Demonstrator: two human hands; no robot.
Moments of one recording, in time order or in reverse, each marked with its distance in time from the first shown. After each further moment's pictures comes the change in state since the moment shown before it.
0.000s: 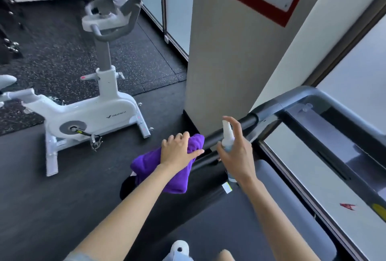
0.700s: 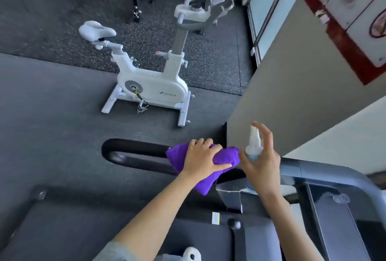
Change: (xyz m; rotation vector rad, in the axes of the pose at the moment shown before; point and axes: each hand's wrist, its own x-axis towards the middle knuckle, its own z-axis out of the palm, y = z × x) left_hand 0.069 0.135 0.035 -0.034 0.251 -0.315; right_hand 0.142 0.094 -0.072 0.206 -0.316 -0.420
